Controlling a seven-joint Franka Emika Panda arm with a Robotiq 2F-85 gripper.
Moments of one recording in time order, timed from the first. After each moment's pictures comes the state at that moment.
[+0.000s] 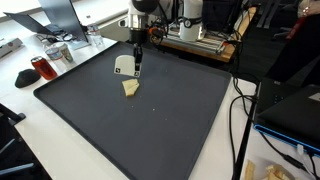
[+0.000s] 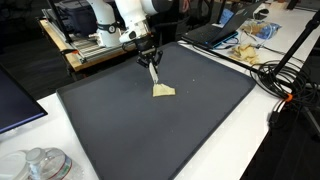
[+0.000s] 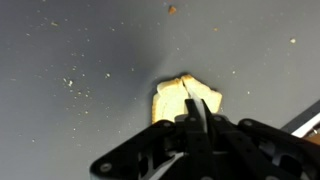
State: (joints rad) arm 0.06 0.26 0.01 -2.44 1.48 3.07 -0.73
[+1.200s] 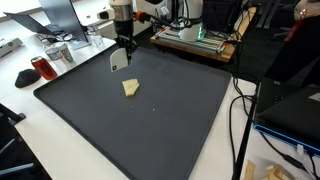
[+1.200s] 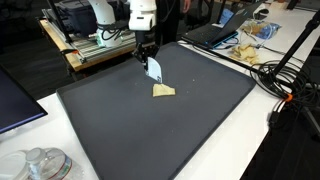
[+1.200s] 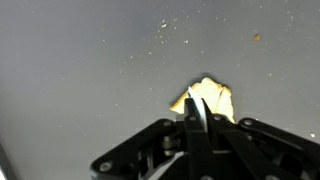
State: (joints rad) arm 0.46 0.18 -0.58 -2.36 0.06 2.60 -0.15
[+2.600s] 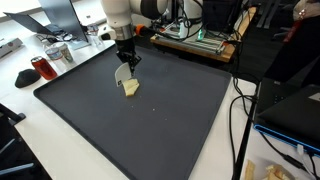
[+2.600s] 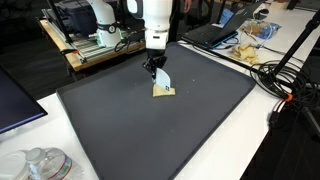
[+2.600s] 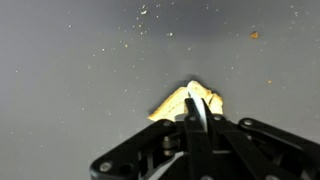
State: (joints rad) arm 0.03 0.35 -0.11 -2.21 -0.05 2.56 -0.09
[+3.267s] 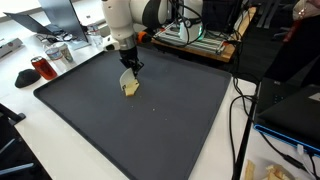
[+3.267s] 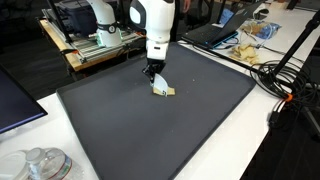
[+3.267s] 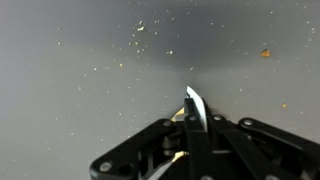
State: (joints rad) arm 0.03 0.43 -0.10 -2.18 -0.08 2.53 -0.05
